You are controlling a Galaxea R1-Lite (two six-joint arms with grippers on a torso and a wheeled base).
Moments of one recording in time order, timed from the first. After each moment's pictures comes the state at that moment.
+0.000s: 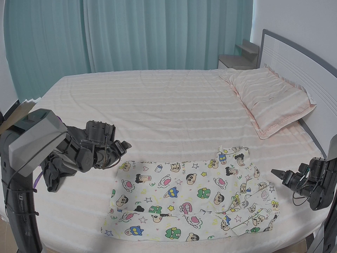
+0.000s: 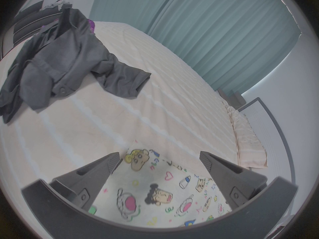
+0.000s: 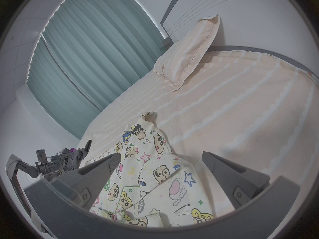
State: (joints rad) left arm -0.23 2.28 -1.13 -0.49 0.02 -0.79; right arm -0.25 2.24 -0.17 -1.55 0.38 0.43
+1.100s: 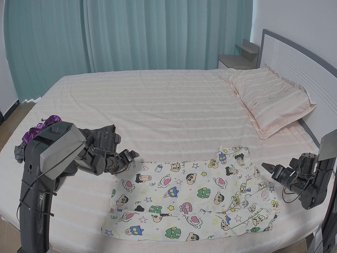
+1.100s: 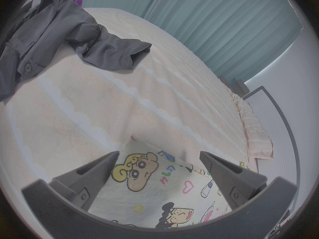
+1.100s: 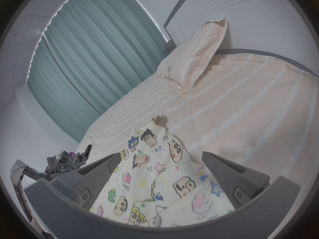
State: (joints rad) left arm -0.21 2.53 -1.35 -0.46 -0.08 -0.74; right arm -0.08 2.24 -0.25 -1.55 0.21 0.52
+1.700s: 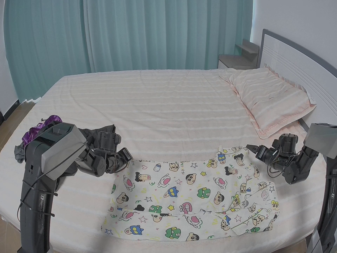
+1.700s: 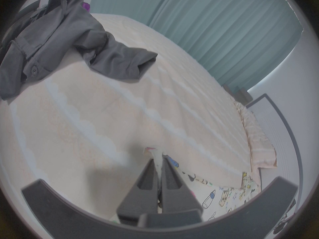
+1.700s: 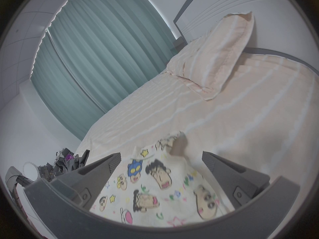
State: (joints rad) left arm -0.21 2.54 -1.34 -0.52 0.01 -0.78; right arm -0.01 2.37 -0.80 -1.16 0.20 0.51
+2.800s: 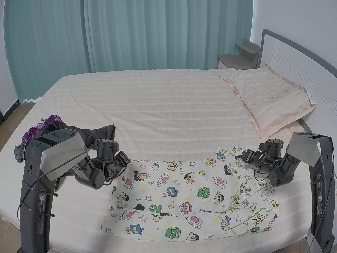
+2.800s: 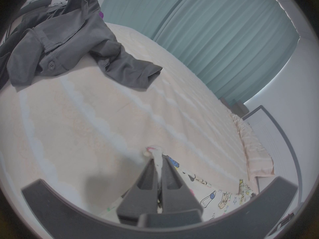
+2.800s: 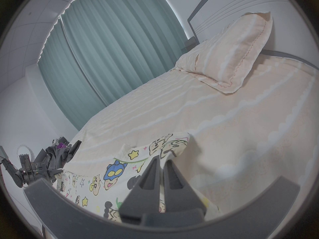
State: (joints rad) left arm -0.23 2.53 -1.14 -0.82 0.10 -0.83; right arm 0.04 2.59 -1.04 -1.19 0.17 0.42
